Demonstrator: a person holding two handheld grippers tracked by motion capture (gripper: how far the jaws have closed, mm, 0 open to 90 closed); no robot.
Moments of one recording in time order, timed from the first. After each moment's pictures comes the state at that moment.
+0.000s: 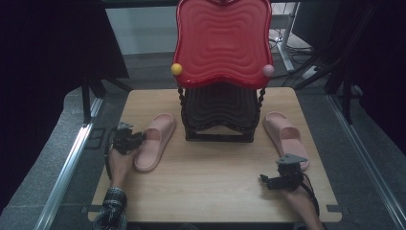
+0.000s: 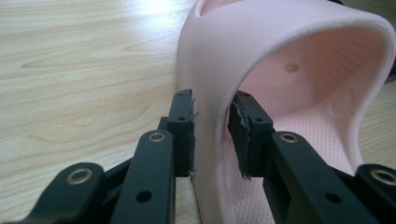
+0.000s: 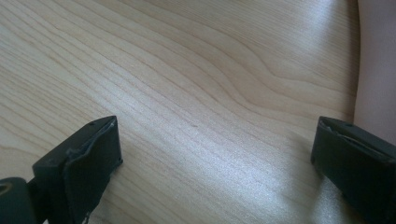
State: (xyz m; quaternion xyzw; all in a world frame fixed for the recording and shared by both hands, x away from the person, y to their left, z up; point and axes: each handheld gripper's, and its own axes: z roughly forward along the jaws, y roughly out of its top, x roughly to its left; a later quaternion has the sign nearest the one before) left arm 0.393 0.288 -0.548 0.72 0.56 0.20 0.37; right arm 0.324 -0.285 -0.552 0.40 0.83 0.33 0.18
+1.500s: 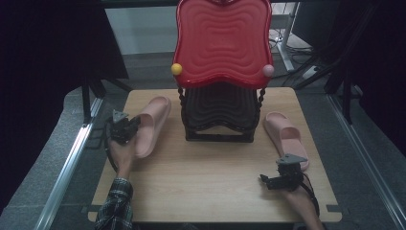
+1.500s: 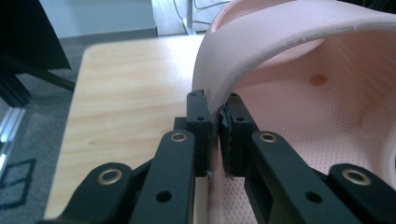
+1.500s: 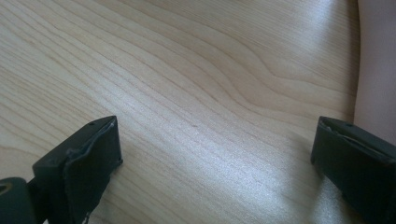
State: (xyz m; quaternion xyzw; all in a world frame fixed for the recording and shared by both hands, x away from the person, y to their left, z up) left arm 0.396 0.282 -0.504 0.65 0.56 0.31 0.41; right arm 0.324 -0.285 -0.552 0.40 0.83 0.33 0.19
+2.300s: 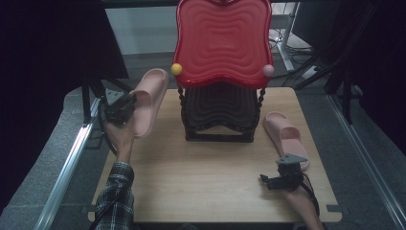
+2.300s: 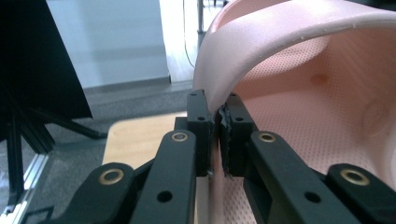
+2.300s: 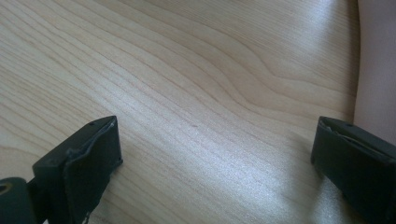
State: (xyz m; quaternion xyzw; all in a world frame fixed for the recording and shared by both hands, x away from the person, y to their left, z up) left arm 0.405 0.272 -0.423 0.61 0.53 0.38 0.45; right arm 0.324 -0.285 -0.552 0.40 0.83 0.33 0.18
